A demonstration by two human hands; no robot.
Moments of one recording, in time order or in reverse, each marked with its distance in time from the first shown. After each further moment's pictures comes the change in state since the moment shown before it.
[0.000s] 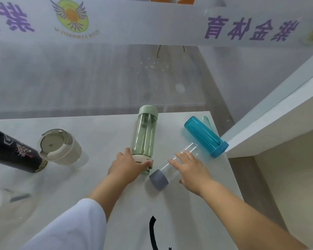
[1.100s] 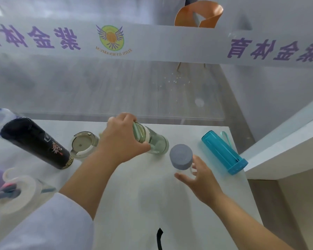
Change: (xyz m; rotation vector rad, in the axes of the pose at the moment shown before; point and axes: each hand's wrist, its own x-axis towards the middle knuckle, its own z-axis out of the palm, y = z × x) left_hand -0.051 0.021 -0.122 0.071 0.475 0.407; right_hand 0.001 -0.032 -0.032 0.844 0.215 0.151
